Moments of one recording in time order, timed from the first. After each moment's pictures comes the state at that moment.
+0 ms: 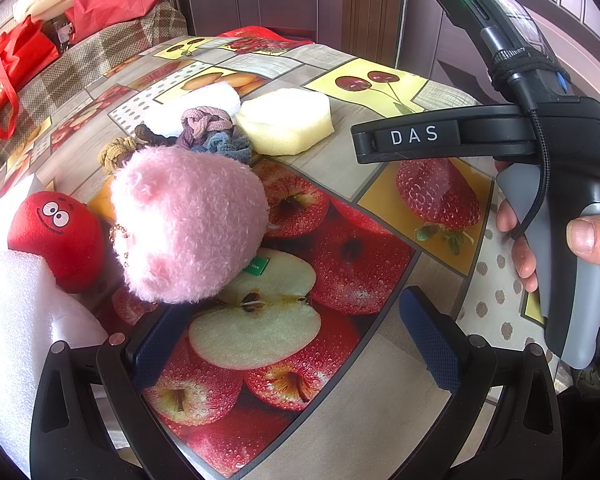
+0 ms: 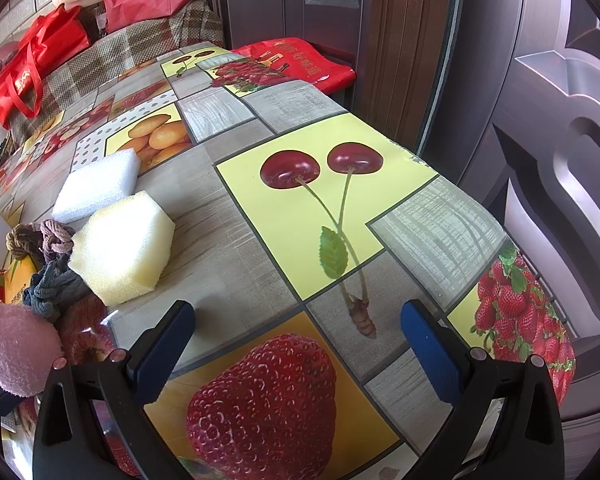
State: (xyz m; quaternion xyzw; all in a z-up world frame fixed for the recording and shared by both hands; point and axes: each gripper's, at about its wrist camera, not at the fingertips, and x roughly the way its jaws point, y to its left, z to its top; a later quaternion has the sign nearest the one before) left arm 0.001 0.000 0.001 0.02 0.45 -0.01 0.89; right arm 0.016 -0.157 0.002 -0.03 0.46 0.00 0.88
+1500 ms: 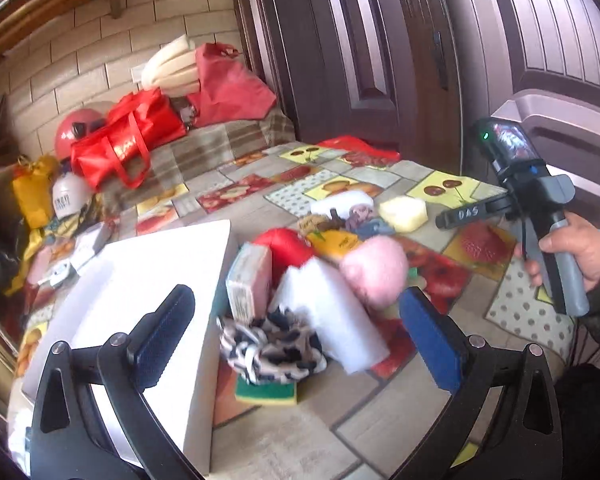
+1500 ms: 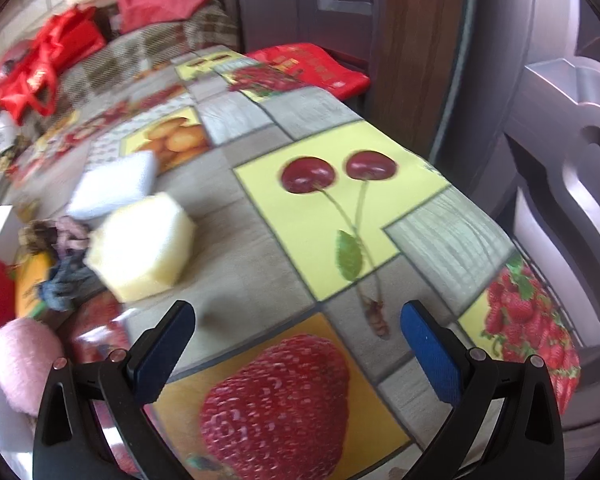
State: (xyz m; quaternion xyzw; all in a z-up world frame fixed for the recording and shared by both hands) left arm -0.149 0.059 0.064 0.05 0.25 0.13 0.96; right arm 0.004 -0.153 0.008 -0.02 0.44 0.05 0.89
